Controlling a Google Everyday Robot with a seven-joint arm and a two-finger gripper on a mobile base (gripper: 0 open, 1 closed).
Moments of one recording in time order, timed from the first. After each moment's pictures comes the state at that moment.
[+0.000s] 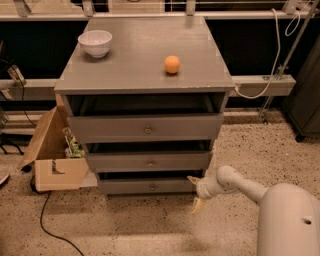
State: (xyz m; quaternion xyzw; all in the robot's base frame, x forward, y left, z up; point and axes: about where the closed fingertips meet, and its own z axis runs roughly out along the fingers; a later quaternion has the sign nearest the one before) arm 0.622 -0.151 0.258 -0.67 0.67 0.15 0.28
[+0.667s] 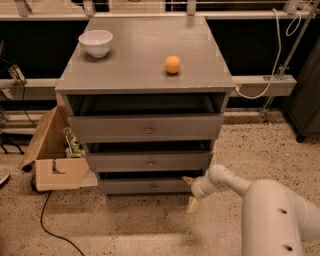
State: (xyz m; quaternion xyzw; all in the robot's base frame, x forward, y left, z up) arm 0.636 -0.139 0.228 -0.69 0.66 0.14 0.26
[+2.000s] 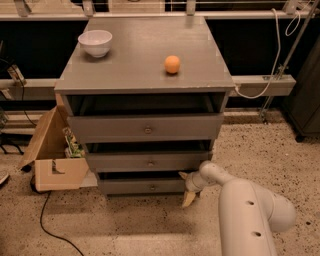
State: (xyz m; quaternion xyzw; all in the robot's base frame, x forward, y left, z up) arm 0.687 -0.124 0.187 -0.71 0.66 0.11 0.25
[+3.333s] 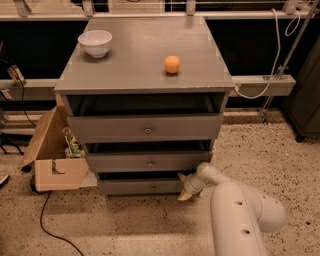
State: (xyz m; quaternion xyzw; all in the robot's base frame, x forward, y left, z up) arm 0.685 -0.118 0.156 -0.70 0.67 0.12 0.23
